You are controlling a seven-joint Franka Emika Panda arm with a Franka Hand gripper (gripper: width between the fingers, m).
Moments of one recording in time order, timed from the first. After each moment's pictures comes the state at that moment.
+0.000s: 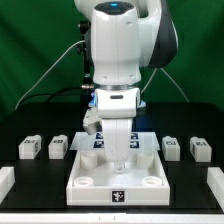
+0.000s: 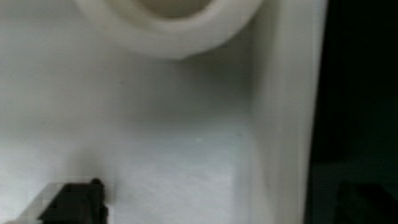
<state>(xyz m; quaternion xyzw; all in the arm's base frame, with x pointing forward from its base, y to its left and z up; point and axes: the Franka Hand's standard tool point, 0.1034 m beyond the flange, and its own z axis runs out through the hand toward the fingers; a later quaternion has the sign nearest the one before) 0.437 -0.005 0.008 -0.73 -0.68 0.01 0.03</state>
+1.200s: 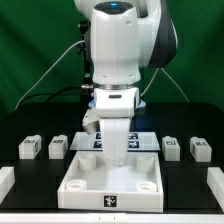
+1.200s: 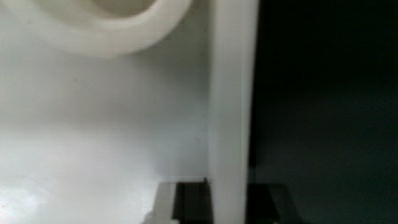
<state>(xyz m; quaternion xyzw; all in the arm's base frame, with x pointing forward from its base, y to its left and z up) 0.439 -0.008 0.008 -0.73 -0.68 0.00 0.02</state>
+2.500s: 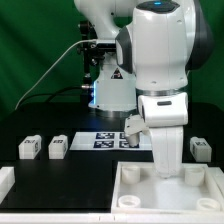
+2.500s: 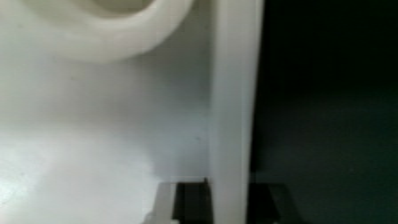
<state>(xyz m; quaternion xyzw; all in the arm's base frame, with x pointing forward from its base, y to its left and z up) 0.493 0.074 0.008 -0.73 -0.68 -0.03 0.03</state>
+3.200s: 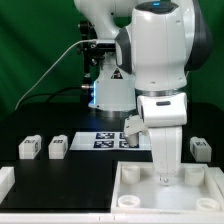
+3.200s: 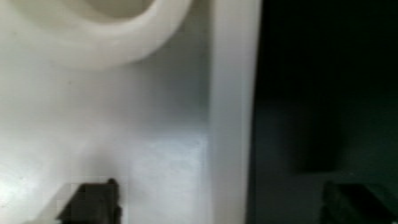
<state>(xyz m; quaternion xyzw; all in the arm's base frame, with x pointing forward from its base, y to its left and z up) 0.492 0.073 0.007 -0.73 -0.68 -0.02 0.03</state>
